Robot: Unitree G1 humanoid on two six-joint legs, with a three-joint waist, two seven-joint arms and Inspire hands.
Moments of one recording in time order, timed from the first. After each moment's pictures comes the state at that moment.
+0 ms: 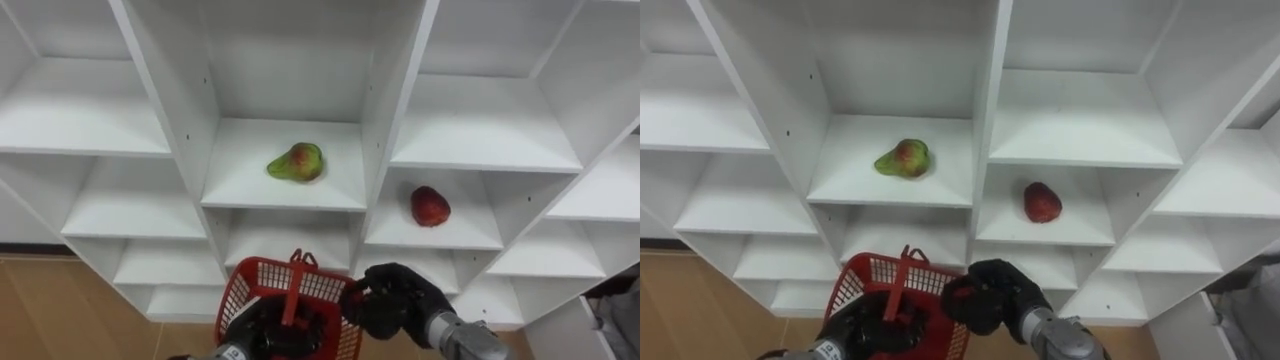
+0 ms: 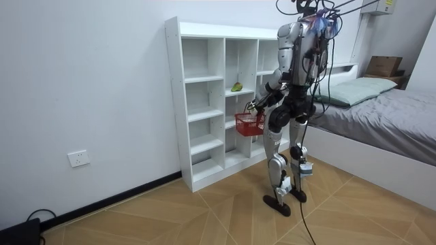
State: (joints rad) left arm 0.11 0.16 -0.30 0.53 -0.27 0.12 -0.23; right arm 0.05 -0.19 0.27 0.50 0.24 0.17 0.23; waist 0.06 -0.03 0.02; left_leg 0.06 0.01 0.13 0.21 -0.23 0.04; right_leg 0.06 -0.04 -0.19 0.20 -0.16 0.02
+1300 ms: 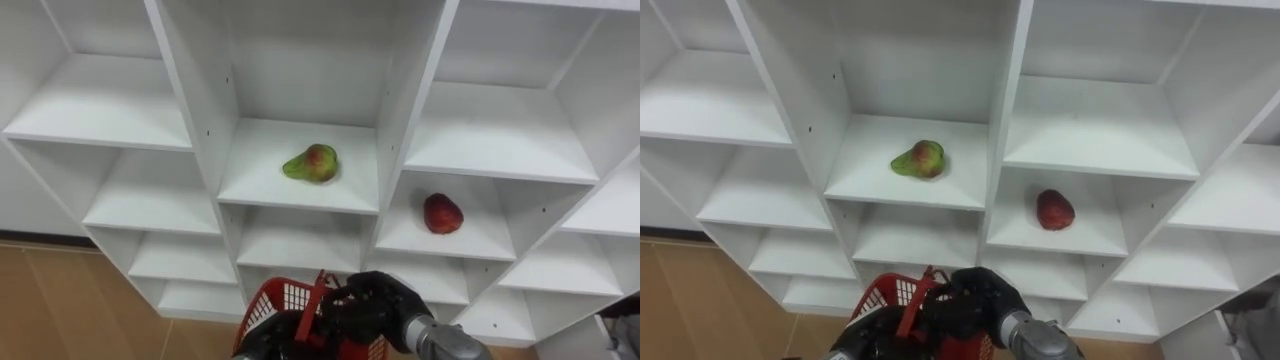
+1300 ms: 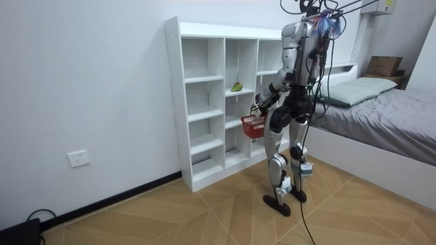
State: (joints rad) left arm 0.12 0.15 -0.36 0.55 -0.27 0.13 -0.25; right arm -0.02 -0.16 0.37 0.56 0.33 0.17 0.15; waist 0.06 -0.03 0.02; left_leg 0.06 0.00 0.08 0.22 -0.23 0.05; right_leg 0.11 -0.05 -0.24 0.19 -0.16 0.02
